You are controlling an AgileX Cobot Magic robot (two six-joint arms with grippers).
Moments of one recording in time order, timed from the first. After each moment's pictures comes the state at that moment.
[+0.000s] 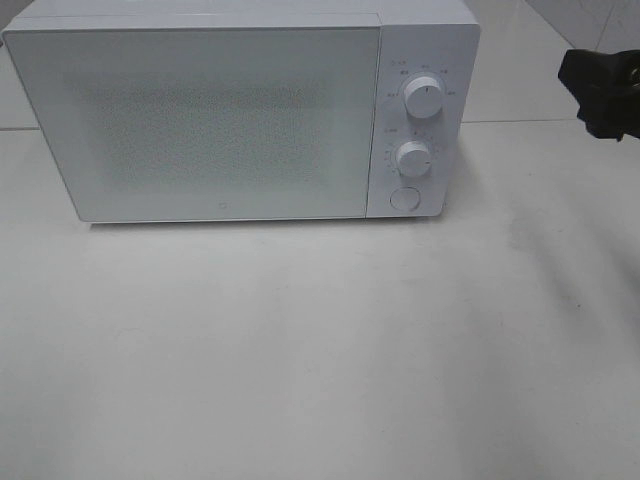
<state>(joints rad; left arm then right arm) 0.11 0.00 -0.52 -0.13 1.09 0.16 0.12 1.10 -0.37 -0.14 -0.61 0.17</state>
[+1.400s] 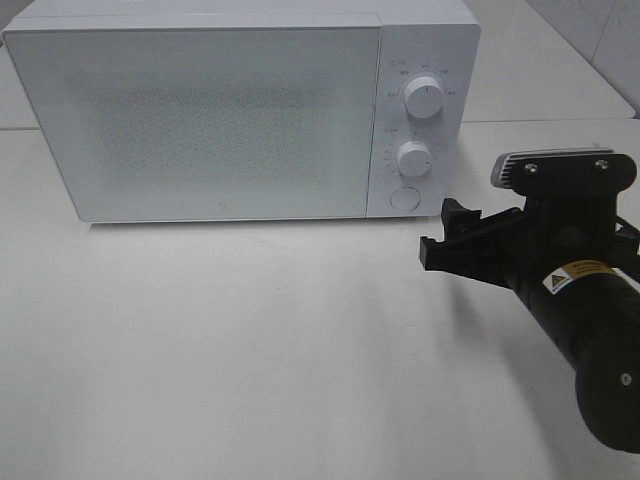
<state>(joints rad) 0.11 0.00 -0.52 -0.13 1.09 0.16 0.76 1.73 -0.33 0.81 -1.21 -0.25</state>
